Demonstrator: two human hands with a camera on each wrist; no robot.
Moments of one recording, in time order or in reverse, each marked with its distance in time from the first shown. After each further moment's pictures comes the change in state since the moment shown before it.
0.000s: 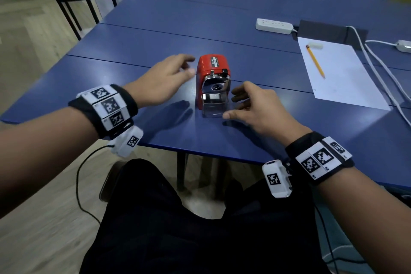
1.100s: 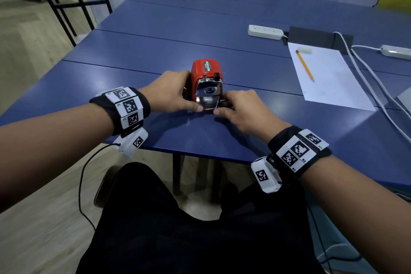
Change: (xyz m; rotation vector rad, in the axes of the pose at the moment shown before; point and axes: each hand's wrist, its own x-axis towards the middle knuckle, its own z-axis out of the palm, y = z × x) left_hand 0.015 0.005 0.023 0.254 -0.113 -0.014; right_hand 0.014 -0.010 0.009 -0.217 -0.043 -0.055
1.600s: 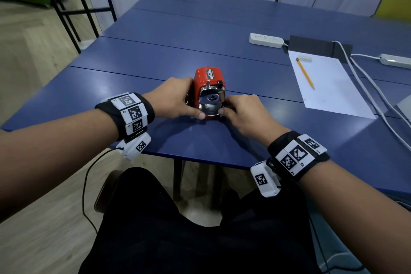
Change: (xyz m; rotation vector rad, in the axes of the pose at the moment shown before) left_hand 0.001 0.002 -0.003 0.008 -0.041 -0.016; right_hand 0.005 -0.003 -0.002 -0.008 0.037 0.032
